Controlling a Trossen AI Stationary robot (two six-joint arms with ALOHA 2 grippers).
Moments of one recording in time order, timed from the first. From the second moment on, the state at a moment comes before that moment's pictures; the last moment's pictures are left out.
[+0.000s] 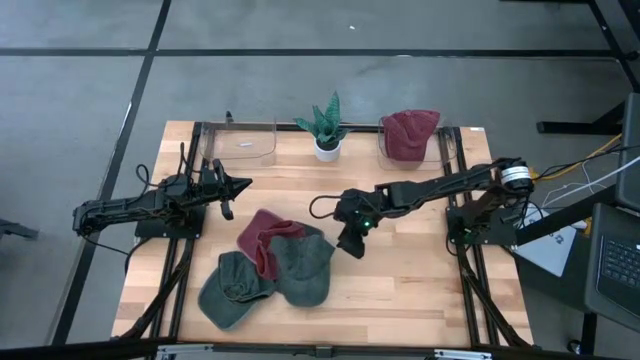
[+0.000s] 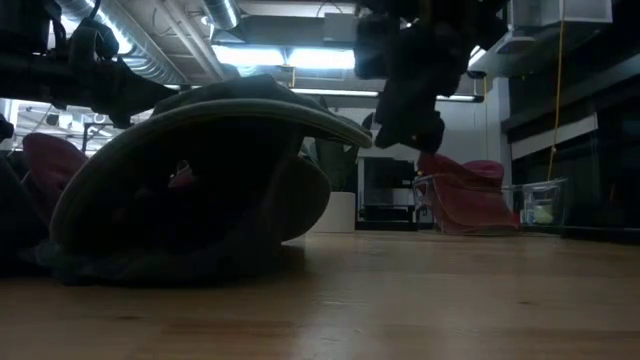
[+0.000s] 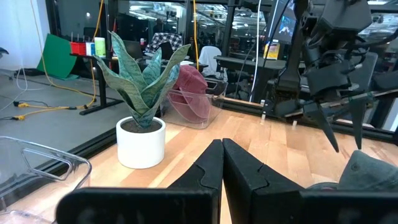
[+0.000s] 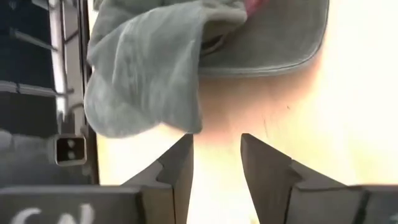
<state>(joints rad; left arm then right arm) 0.18 0.01 0.01 0.04 -0.18 -0.12 0.07 1.62 1.07 -0.32 -0.31 0.47</state>
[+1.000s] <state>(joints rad) 0.18 0.01 0.01 0.04 -0.18 -0.12 0.08 1.86 1.75 -0.85 0.05 -0.45</state>
